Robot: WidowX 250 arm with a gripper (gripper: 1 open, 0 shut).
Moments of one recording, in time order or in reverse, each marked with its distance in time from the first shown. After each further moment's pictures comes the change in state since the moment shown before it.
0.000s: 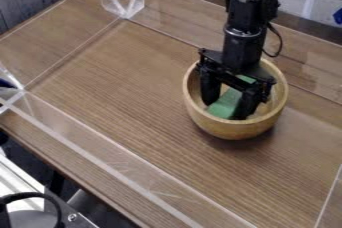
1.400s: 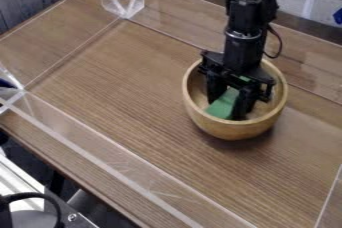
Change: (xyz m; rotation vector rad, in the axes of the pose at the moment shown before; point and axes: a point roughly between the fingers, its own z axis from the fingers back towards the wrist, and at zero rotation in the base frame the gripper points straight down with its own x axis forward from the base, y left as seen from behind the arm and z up) arm 0.003 0.008 -0.008 -0.019 0.012 0.003
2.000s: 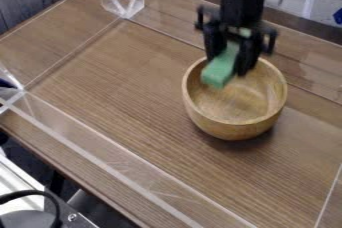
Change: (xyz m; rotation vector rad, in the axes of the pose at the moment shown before) arm -0.003 0.019 0.081 0.002 -0.167 0.057
